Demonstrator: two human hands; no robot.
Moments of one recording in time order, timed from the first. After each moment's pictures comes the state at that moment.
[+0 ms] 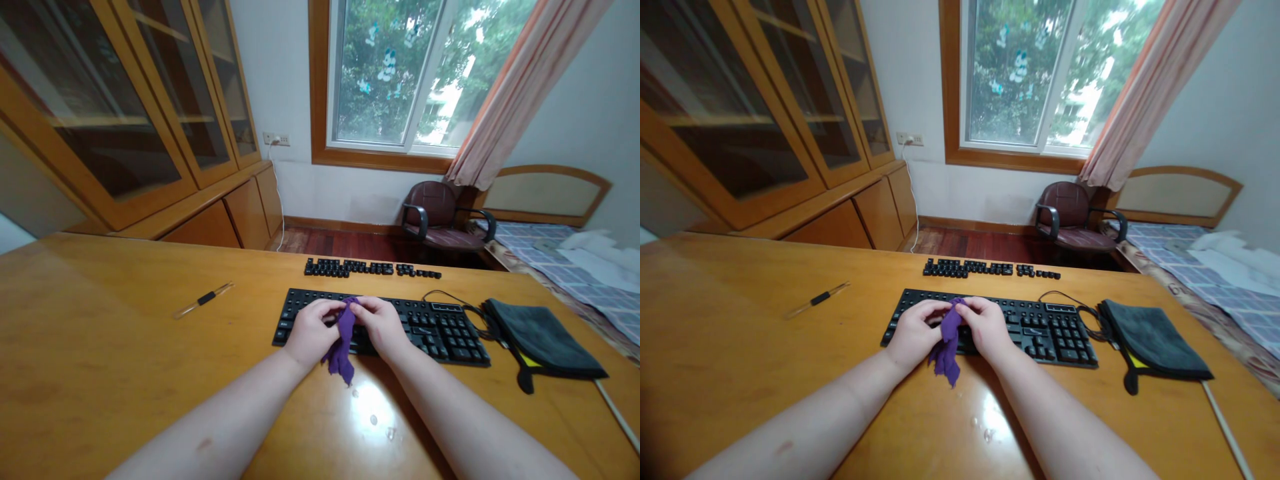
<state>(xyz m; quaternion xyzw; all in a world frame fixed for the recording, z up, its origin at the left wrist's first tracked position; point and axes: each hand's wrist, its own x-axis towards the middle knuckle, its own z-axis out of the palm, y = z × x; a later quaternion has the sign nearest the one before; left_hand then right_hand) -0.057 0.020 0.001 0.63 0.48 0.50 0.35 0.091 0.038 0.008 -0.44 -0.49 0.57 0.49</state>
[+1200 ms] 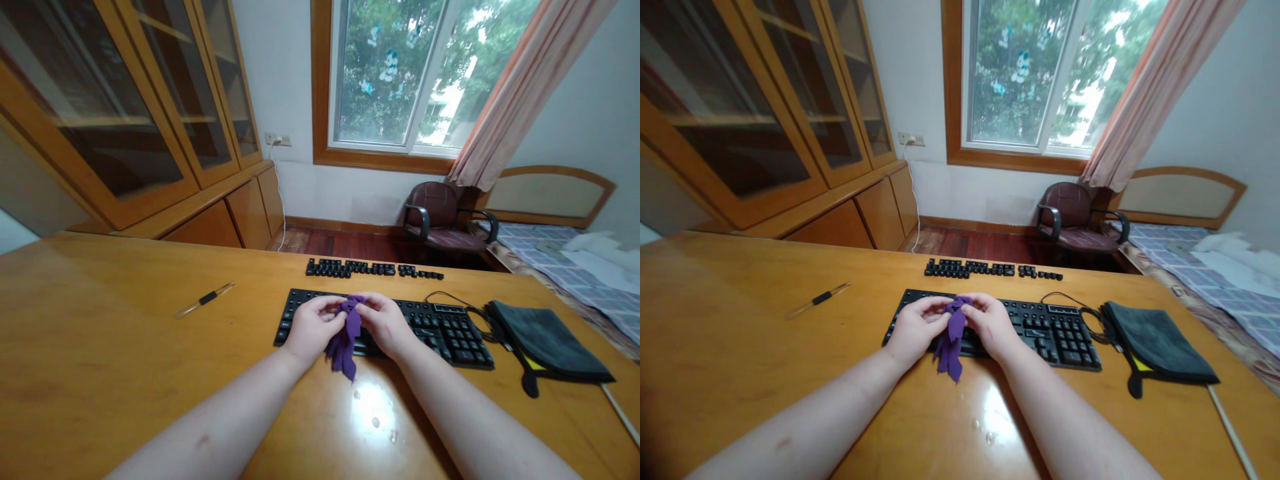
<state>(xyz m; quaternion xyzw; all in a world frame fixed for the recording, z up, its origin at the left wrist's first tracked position) -0.055 0.025 0.003 0.52 0.46 0.53 0.49 0.099 0.047 -0.003 -0.39 -0.44 0.64 0.49</state>
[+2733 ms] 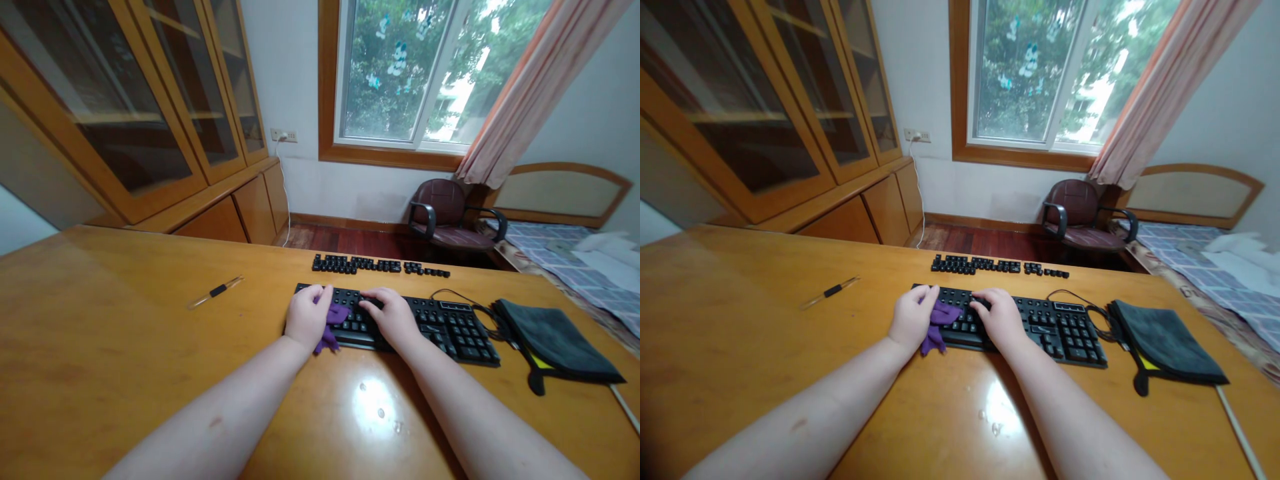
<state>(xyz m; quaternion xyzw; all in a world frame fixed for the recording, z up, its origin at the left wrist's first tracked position) -0.072 0.031 0.003 0.58 0.62 0.49 0.19 0.114 0.055 -0.007 -0.53 -0.74 0.18 0.38</state>
